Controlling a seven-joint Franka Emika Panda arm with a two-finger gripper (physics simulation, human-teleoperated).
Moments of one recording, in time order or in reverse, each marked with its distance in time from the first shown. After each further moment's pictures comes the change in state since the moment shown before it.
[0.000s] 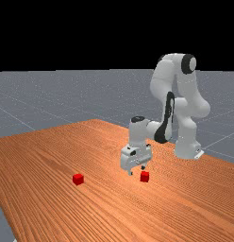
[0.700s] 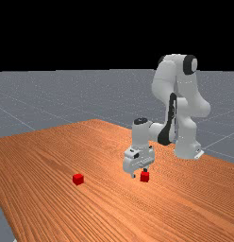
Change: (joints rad) arm 0.046 0.021 0.001 0.024 -0.022 -0.005 0.037
